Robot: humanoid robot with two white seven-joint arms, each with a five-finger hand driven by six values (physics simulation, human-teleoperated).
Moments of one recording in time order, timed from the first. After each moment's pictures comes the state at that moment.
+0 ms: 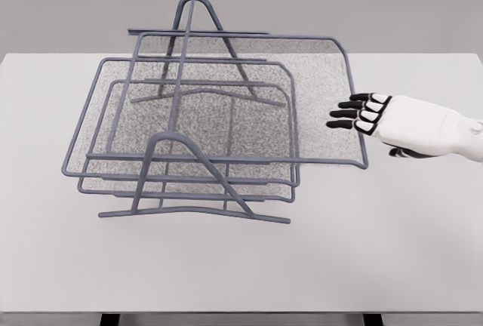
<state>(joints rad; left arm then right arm) 0.02 0.00 0.00 -0.01 -0.28 -0.32 0.04 -0.45 -1.12 0.59 -1.76 0.45 -0.61 0.16</state>
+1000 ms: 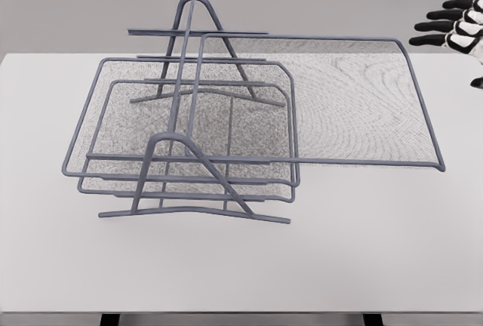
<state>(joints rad) 0.02 0.00 0.00 -0.01 -0.28 -0.32 0.04 -0.38 -1.28 0.26 -1.76 0.27 -0.61 0.17</state>
